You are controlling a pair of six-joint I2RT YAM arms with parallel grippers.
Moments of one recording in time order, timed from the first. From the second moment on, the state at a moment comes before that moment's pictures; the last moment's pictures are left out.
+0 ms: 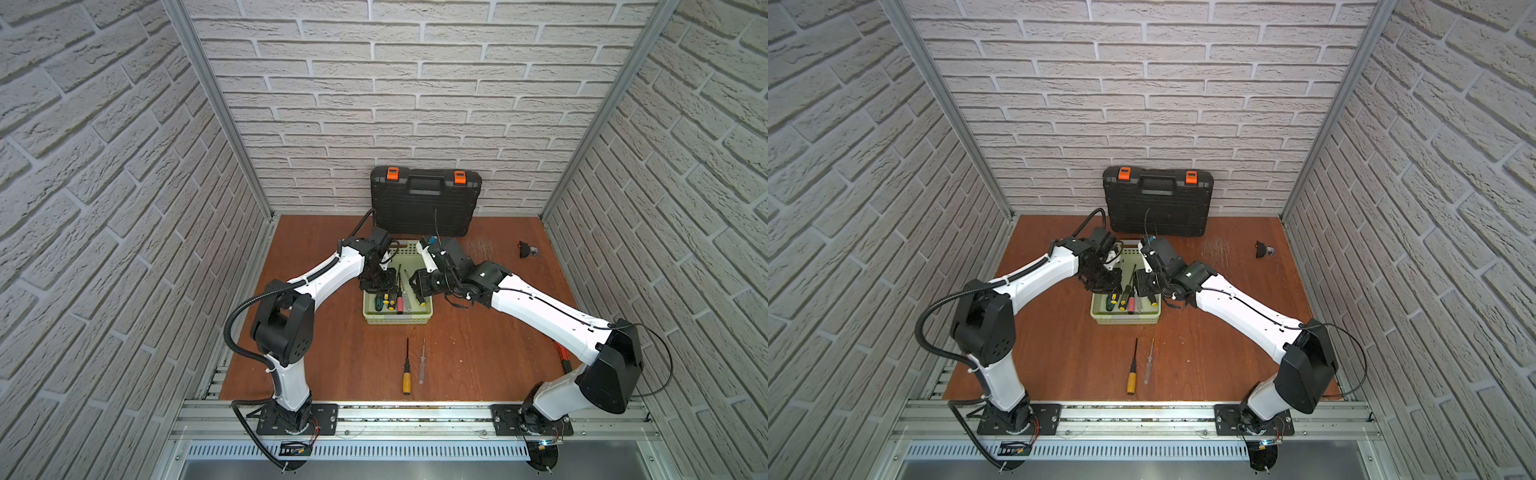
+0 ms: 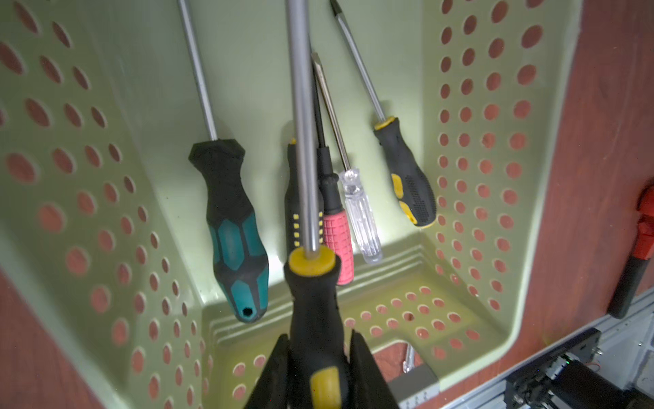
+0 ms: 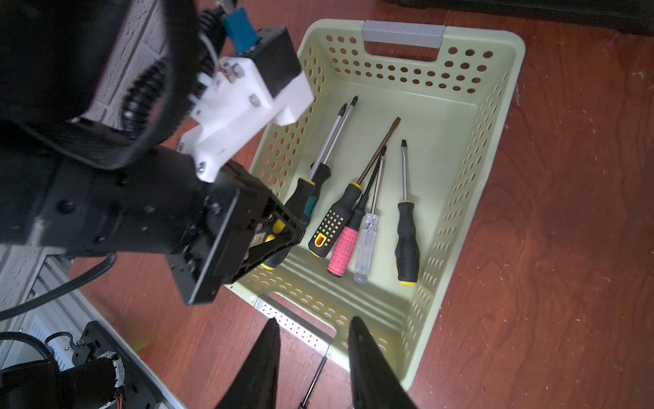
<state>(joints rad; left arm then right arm) -0.55 1.85 1.48 -0.94 0.24 -0.39 0.70 1.51 1.32 -0.65 -0.01 0.49</state>
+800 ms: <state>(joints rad) -0.58 1.96 1.45 -0.86 0.17 -0.37 0.70 1.54 1.32 -0.67 -0.02 0.49</state>
